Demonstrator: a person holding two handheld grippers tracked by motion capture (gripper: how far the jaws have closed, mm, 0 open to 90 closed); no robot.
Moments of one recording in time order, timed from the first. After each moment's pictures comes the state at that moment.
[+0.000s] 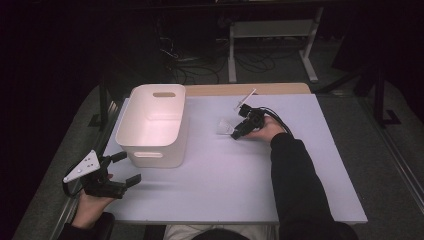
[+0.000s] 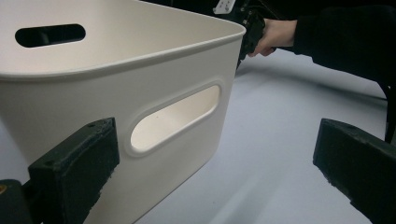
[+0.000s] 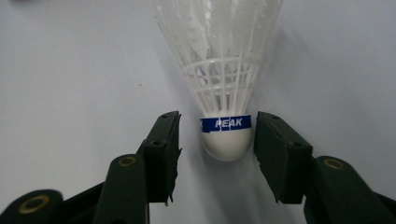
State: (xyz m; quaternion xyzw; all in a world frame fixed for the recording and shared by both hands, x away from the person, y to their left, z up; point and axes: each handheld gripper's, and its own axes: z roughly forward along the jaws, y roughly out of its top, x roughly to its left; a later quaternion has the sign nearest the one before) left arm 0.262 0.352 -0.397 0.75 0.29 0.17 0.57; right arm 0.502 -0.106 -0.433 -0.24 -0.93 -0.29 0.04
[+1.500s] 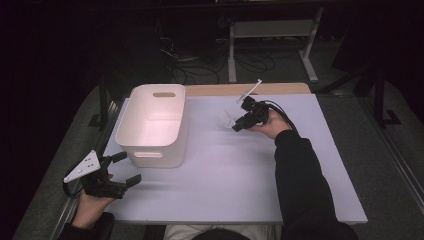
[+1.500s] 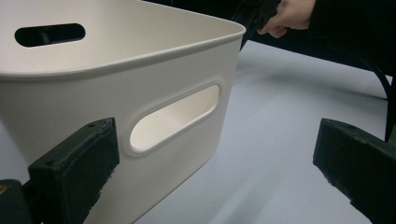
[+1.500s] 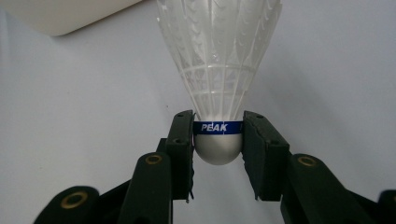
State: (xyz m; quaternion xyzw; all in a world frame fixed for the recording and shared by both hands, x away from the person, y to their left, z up) left arm 0.262 0.351 -0.397 0.75 0.29 0.17 0.57; right arm 0.483 -0.111 -0.385 -0.24 -0.92 -0.31 0.00
